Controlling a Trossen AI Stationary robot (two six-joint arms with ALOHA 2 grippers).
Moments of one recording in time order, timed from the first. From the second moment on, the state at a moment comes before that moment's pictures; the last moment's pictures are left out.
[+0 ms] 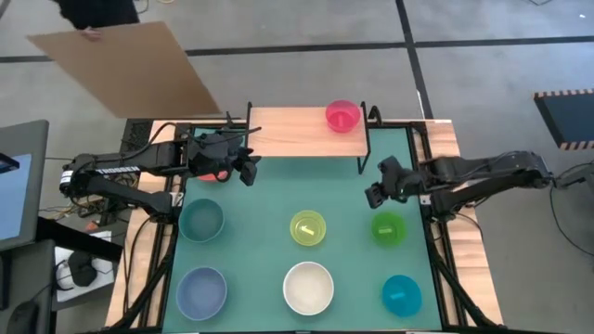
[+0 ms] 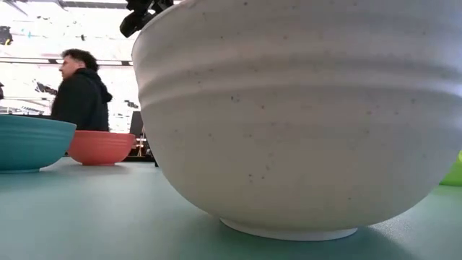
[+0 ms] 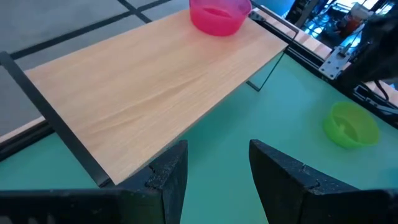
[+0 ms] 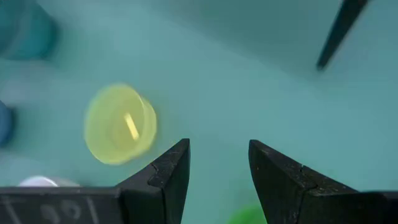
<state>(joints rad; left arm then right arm) 0.12 1.11 1.14 -0.58 -0.42 -0.52 0.11 0.97 0.90 -0.90 0.29 1.11</state>
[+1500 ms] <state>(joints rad) 0.04 1.39 1.14 -0.17 -0.15 -0.35 0.13 1.42 0.76 -1.01 0.06 0.89</state>
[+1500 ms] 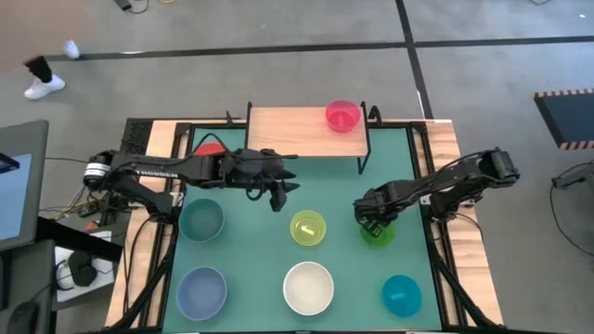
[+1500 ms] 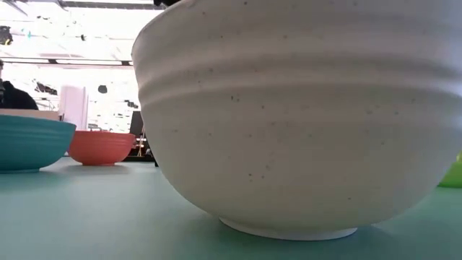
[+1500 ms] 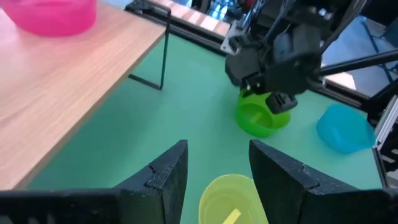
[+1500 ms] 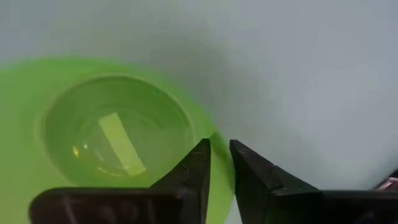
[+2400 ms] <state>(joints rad) 0.06 1.39 1.14 0.09 -0.23 -0.29 0.16 1.13 0.88 -0.99 0.43 1.10</state>
